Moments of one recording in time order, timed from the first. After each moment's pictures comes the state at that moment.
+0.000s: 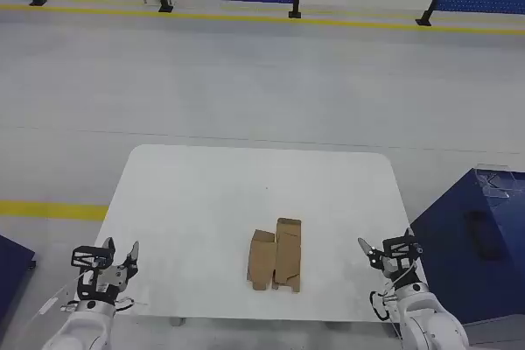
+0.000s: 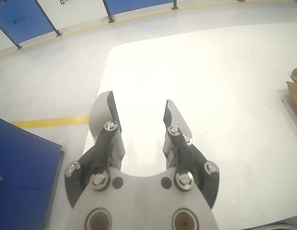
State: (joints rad) left arm 1.73 -1.15 -1.60 -1.80 1.33 0.00 0.00; right arm -1.73 -1.15 1.60 -1.80 -1.33 0.00 0.00
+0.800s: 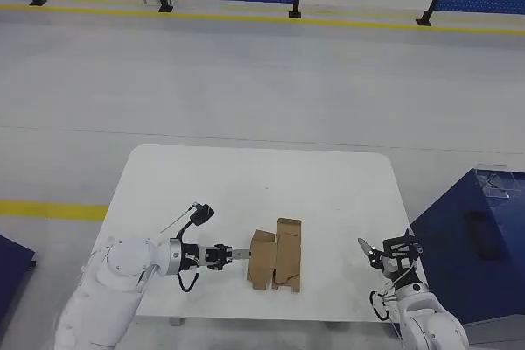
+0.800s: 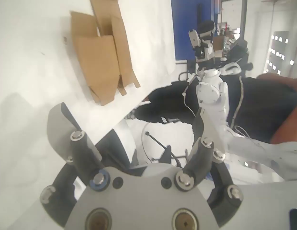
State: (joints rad) left arm 1.03 -1.19 -1.19 -1.48 0.08 0.01 -1.22; right arm -1.73 -1.15 1.60 -1.80 -1.33 0.00 0.00
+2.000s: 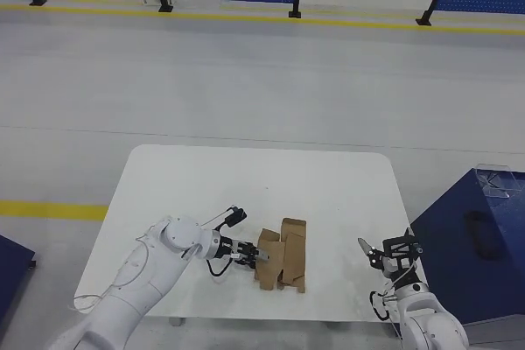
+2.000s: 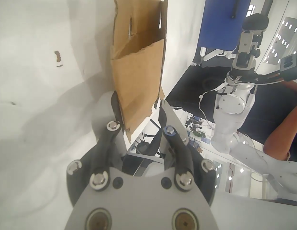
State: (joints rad) left arm 0.65 -1.37 -0.77 -0.78 -0.07 -0.20 -1.15; right arm -1.73 -1.15 1.60 -1.80 -1.33 0.00 0.00
